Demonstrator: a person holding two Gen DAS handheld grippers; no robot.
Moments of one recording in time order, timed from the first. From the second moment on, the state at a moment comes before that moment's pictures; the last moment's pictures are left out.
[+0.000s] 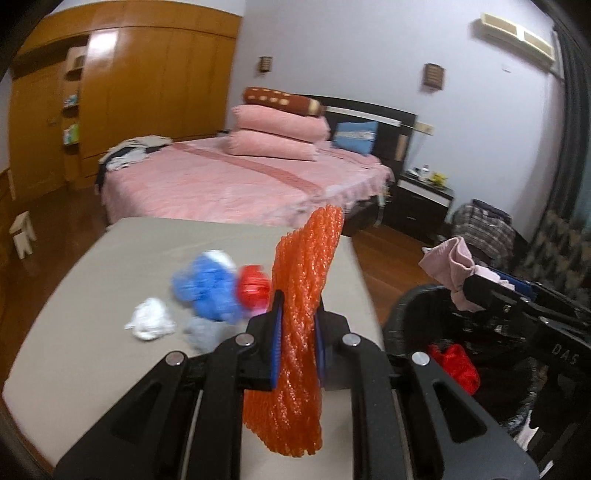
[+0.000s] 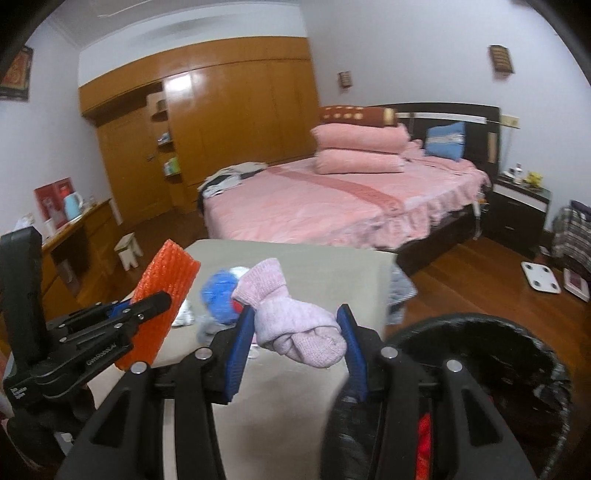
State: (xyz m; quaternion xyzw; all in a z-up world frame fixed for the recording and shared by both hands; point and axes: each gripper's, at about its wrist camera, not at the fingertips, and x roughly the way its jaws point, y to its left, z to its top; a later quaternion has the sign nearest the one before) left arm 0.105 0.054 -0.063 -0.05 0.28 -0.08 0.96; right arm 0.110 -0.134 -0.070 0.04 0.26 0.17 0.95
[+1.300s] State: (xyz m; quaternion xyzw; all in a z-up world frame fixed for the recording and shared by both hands) left arm 0.135 -0.086 -0.069 -0.01 0.27 -0.22 0.94; right arm 0.078 -0.312 -0.096 0.08 0.26 -0.01 0.96
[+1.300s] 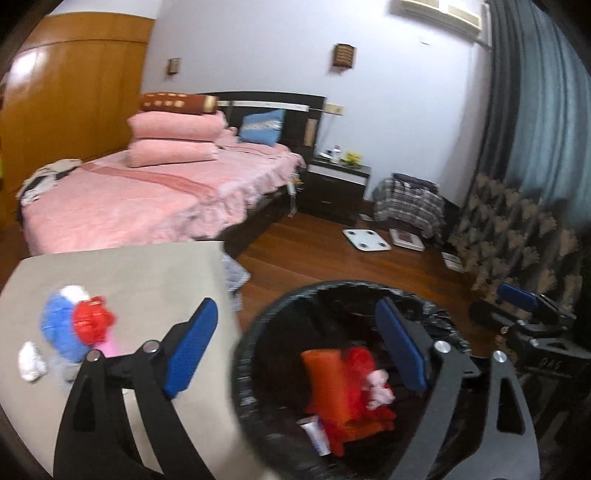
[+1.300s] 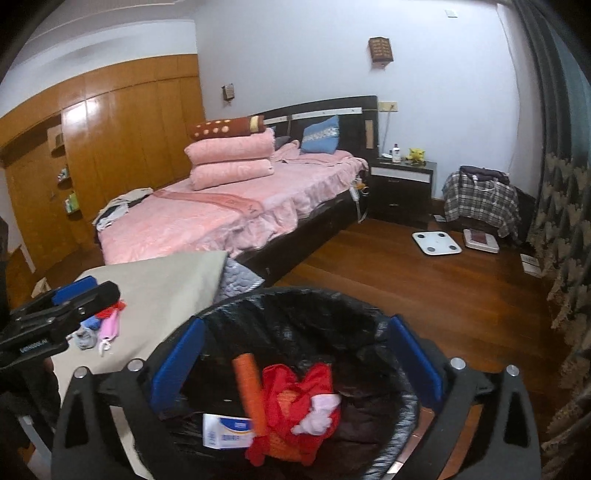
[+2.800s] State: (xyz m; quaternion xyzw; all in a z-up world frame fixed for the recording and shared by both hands) left arm 0.164 0.206 -0.128 -0.06 0.32 0.08 0.94; right arm 0.190 -0.041 -0.143 0.02 0.31 0.17 0.93
